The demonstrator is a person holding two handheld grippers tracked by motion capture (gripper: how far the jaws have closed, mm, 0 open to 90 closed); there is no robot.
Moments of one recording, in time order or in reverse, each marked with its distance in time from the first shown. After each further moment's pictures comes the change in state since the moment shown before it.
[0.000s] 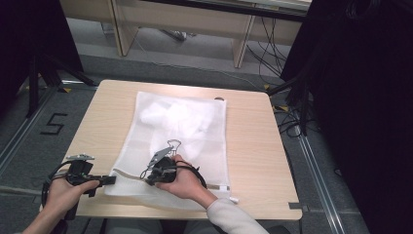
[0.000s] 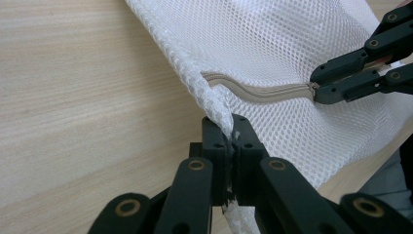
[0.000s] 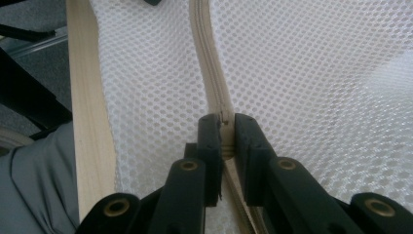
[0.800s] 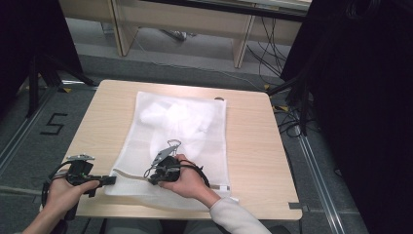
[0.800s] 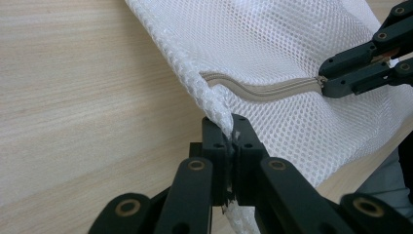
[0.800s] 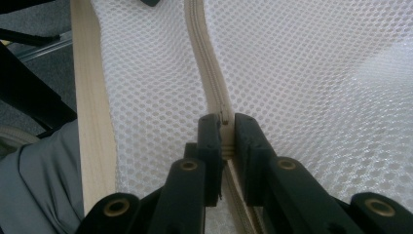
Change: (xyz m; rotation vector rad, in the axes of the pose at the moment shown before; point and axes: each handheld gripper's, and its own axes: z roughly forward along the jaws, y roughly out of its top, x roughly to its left) left arm 0.000 0.000 0.001 0.007 -0.008 0.001; right arm -0.005 -0.005 -0.008 -0.011 0.013 0.017
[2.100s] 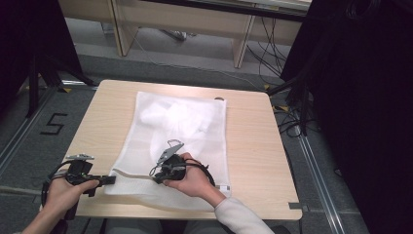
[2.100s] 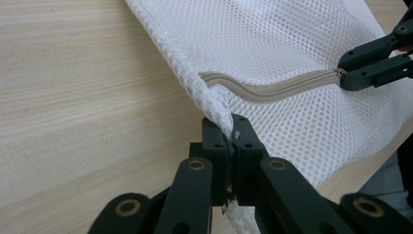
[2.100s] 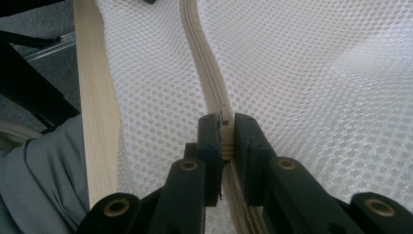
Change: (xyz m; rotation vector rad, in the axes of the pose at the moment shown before) left arm 0.002 0.000 0.000 -0.012 0.009 -0.013; right arm -0.005 -0.006 -0.014 -0.008 -0.001 0.011
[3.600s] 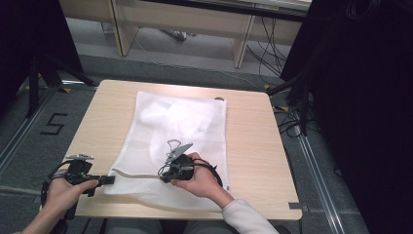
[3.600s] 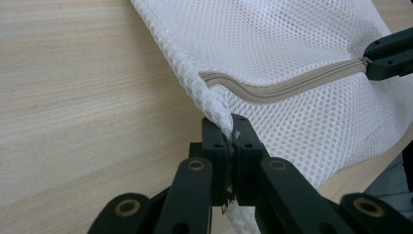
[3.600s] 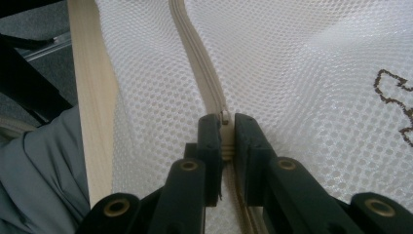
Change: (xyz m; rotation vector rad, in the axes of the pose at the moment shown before) left arm 0.003 0.000 0.000 0.014 0.005 -0.002; right arm -0.005 -0.013 -0.018 0.003 -0.035 0.028
